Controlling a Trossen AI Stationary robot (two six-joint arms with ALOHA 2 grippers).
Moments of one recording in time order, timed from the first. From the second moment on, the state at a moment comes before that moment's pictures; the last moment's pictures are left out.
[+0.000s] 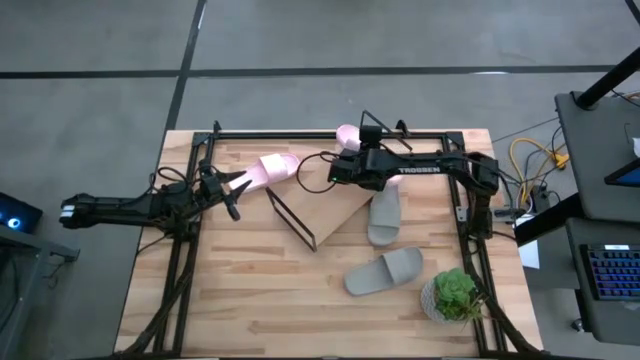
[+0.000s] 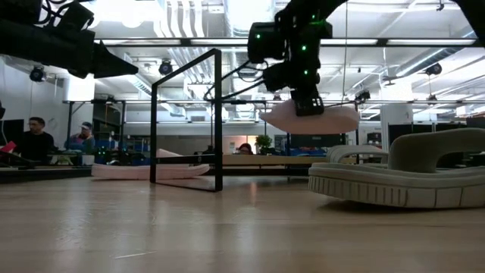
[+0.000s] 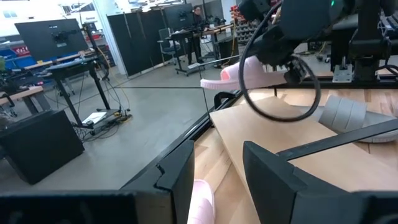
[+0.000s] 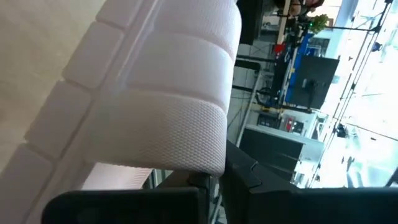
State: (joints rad) left arm 0.01 0.34 0.20 0.04 -0.60 0.16; right arm -0.21 1.91 1.51 -1.05 1.11 -0.21
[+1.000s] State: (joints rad) left arm 0.01 0.34 0.20 0.01 -0.60 0.16; right arm -0.27 2.03 1.51 -1.03 1.20 -0.37
